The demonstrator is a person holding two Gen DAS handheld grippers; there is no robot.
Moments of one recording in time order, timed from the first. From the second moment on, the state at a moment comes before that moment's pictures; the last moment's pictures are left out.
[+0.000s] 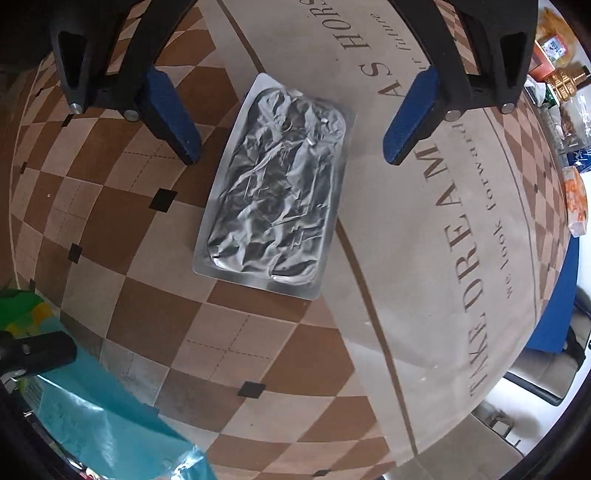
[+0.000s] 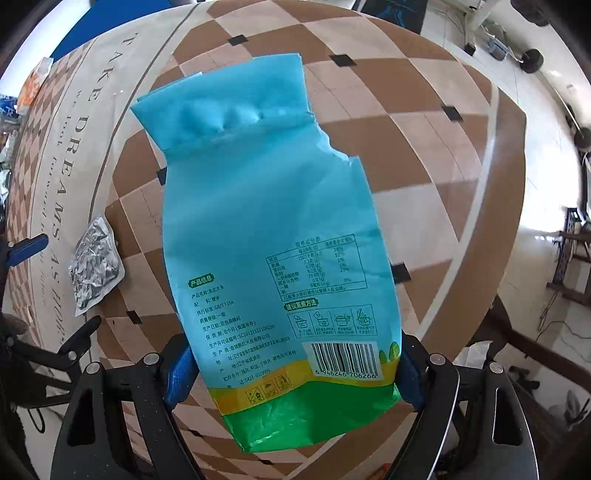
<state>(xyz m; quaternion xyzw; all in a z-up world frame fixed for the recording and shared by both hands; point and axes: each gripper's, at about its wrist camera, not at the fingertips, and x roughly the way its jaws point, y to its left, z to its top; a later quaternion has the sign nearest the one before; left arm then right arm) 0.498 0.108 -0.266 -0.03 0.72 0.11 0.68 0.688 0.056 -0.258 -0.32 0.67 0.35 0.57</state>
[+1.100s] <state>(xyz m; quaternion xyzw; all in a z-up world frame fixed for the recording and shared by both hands) 0.384 0.001 -0.151 -0.22 0.56 0.30 0.74 0.568 -0.044 -0.212 -0.17 0.66 0.36 0.64</state>
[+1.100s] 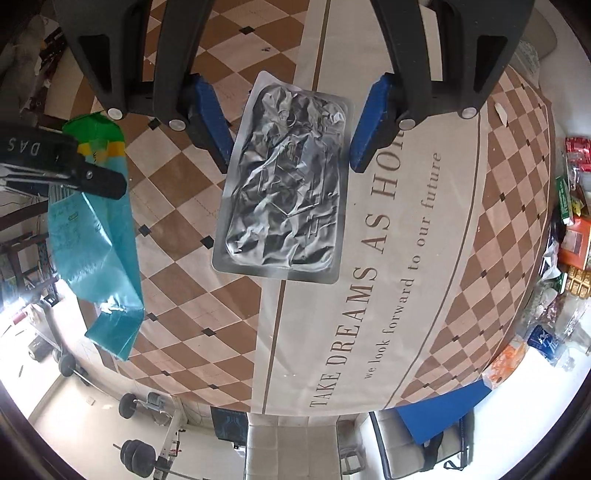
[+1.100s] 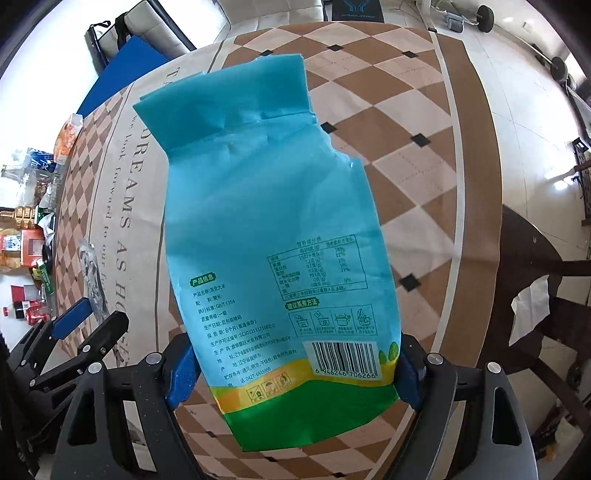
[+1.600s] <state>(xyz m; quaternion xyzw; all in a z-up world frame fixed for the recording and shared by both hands) 0.189 -0.040 -0.125 -0.26 0.50 0.30 0.77 0.372 -0.161 -0.160 -0.15 0.61 0.38 0.68</state>
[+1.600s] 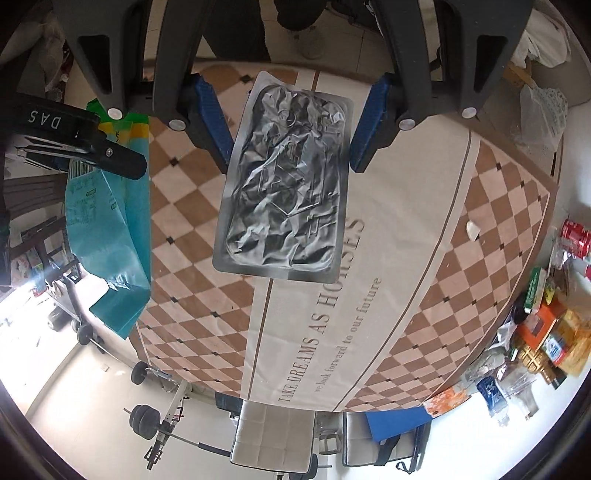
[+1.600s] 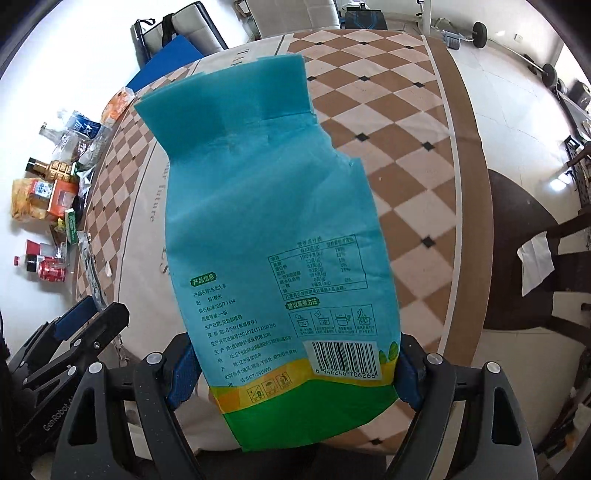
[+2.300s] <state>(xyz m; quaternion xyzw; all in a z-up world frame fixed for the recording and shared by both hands) 0.005 -0.096 -0.341 -0.41 0.59 0.32 0.62 0.097 -0.304 -0.385 -0.26 0.74 0.36 0.51</state>
